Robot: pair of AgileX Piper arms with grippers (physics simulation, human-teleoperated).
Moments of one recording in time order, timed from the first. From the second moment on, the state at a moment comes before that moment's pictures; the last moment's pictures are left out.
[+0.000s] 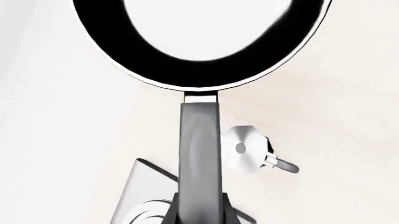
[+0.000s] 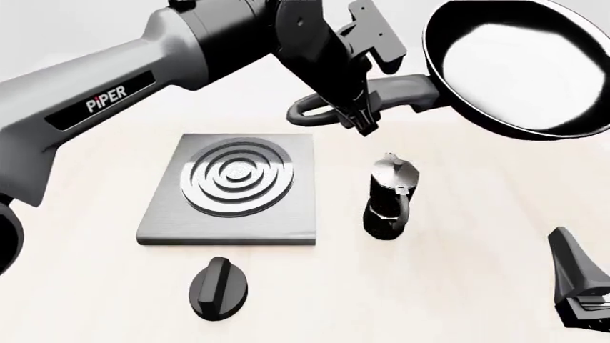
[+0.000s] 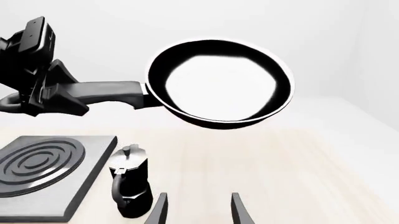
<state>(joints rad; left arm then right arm) -0.79 1.94 -1.95 0.87 0.52 0.00 0.01 -0.01 0.00 0.00</state>
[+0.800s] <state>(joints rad) -0.65 1.73 -1.76 0.88 0.32 0.00 0.01 -0.01 0.00 0.00</state>
